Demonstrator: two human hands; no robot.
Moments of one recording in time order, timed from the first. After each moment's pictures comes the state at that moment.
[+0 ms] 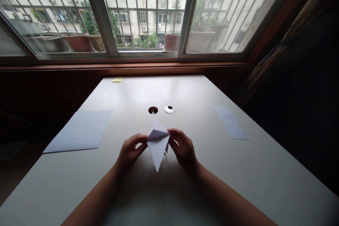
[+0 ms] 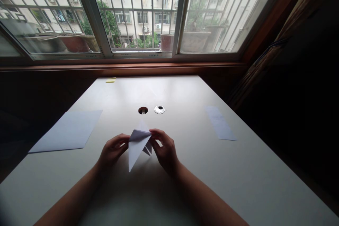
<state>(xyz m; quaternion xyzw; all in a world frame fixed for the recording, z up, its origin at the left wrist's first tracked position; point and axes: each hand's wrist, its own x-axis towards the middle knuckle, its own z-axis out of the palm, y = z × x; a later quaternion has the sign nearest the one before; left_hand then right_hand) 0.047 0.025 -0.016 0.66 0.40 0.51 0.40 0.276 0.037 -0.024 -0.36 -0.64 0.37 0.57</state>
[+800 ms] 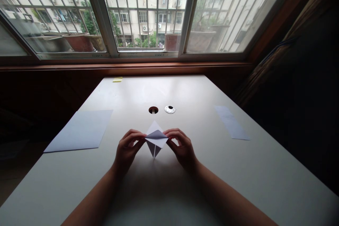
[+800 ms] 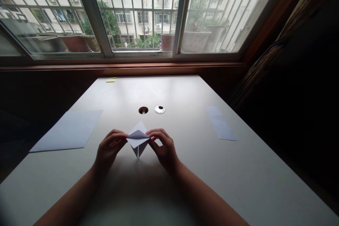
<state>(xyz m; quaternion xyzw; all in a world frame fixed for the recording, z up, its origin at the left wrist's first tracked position) 0.050 0.020 -0.008 0.62 0.39 0.59 0.34 0.276 0.040 -0.009 -0.31 -0.68 0.36 0.56</state>
